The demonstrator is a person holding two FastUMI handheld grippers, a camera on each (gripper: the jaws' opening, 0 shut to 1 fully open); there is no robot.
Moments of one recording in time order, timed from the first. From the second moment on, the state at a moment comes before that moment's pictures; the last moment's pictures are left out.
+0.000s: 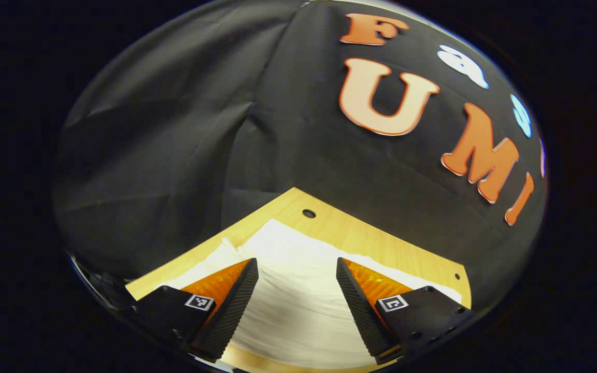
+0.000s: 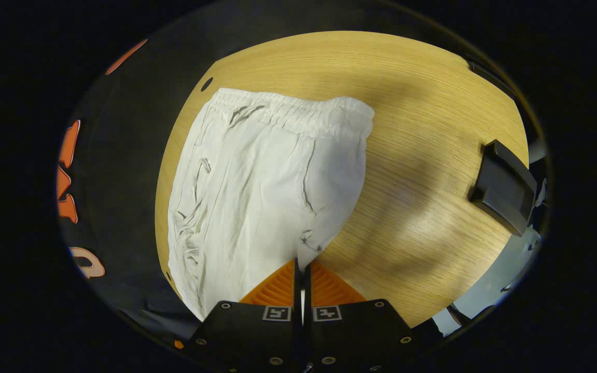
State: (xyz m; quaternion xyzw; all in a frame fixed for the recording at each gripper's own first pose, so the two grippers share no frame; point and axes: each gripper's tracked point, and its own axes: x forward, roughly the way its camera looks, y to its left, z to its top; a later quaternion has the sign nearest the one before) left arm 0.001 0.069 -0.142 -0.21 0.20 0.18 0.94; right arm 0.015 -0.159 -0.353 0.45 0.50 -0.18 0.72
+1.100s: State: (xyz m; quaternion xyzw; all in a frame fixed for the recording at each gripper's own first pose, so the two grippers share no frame) left arm -0.081 0.097 -0.325 -0.49 0.36 0.31 0.73; right arm 0.015 -0.158 -0.353 0.46 0.51 -0.17 0.70
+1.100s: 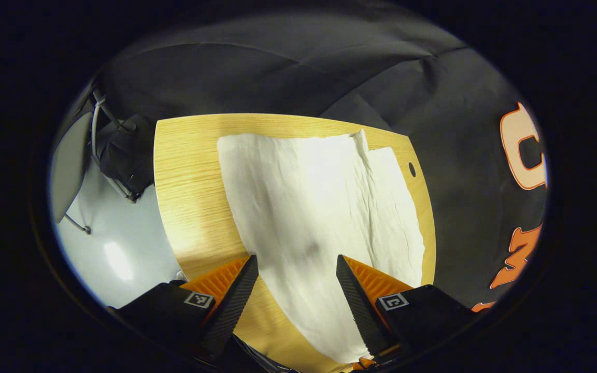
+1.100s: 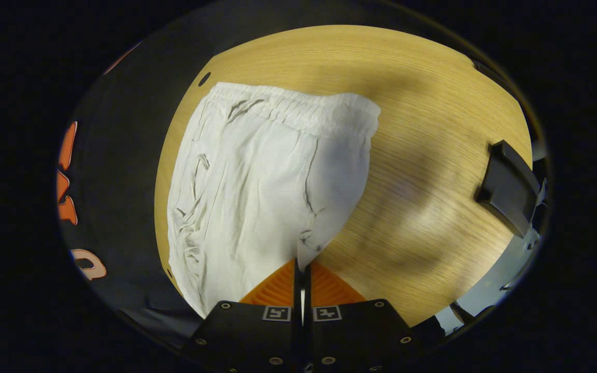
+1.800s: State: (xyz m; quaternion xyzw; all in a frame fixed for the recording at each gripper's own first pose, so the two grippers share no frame) left arm -0.061 0.095 -0.345 -0.50 0.38 0.30 0.72; right arm 0.013 -0.159 -0.352 0.48 0.51 -0.18 0.69
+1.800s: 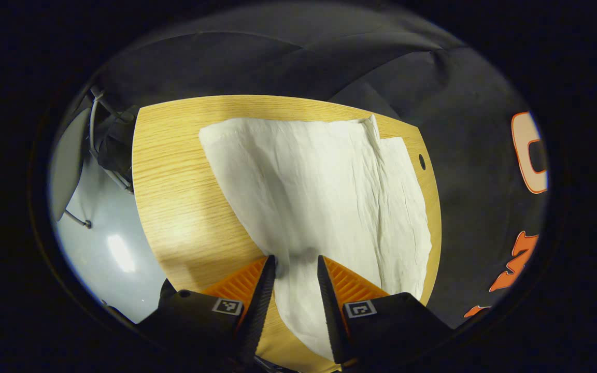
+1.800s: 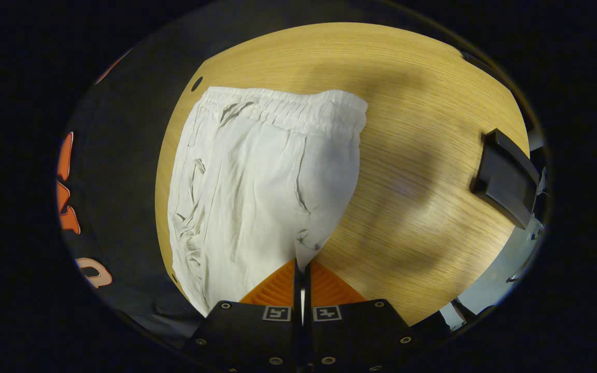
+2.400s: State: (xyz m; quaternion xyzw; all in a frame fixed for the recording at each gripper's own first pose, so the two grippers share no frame) left arm -0.052 0.096 -0.333 -0.48 0.41 0.24 0.74; right arm 0.011 -0.162 -0.330 0.48 0.48 -0.18 0.71
